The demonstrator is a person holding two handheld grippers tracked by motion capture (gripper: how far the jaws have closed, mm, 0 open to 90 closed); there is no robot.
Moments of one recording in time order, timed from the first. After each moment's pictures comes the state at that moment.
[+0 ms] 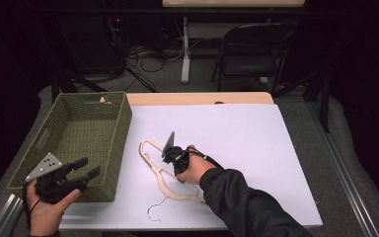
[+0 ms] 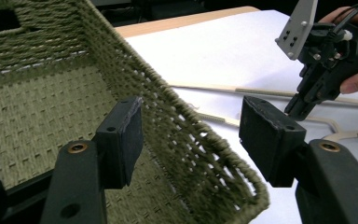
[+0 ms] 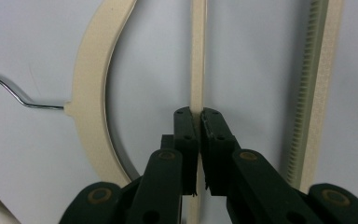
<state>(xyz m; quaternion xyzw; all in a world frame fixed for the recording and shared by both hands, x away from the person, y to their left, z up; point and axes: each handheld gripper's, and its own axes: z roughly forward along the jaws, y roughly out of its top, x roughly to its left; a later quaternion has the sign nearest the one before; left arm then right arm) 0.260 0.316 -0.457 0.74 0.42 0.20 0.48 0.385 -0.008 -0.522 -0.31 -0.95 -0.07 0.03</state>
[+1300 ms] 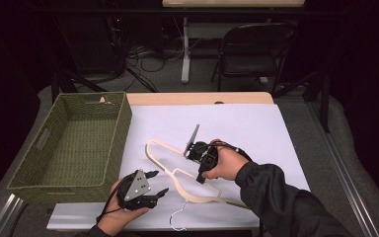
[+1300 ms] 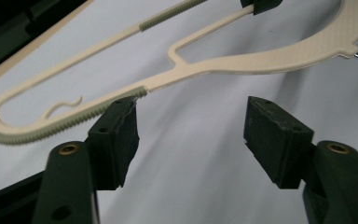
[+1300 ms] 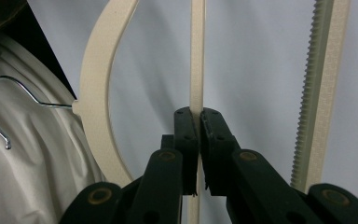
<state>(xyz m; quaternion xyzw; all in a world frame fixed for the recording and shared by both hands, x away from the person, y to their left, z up) 0.268 0.156 -0.524 0.86 0.18 0.23 0.42 0.364 -0.078 -0.464 -0.25 -0.96 -0.10 0.08</state>
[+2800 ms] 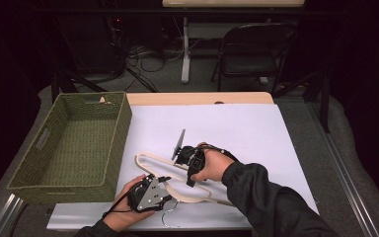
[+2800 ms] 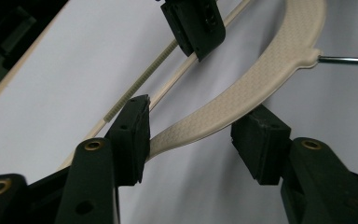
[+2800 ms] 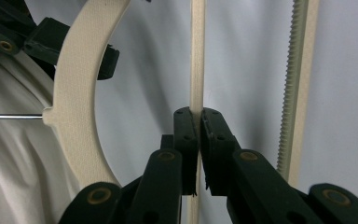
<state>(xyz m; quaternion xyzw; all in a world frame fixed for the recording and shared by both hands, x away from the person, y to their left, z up) 0.269 0.135 -0.531 0.89 0.07 0.23 0.39 0.370 -0.046 -0.487 -0.22 -0.97 -0.09 0.10</state>
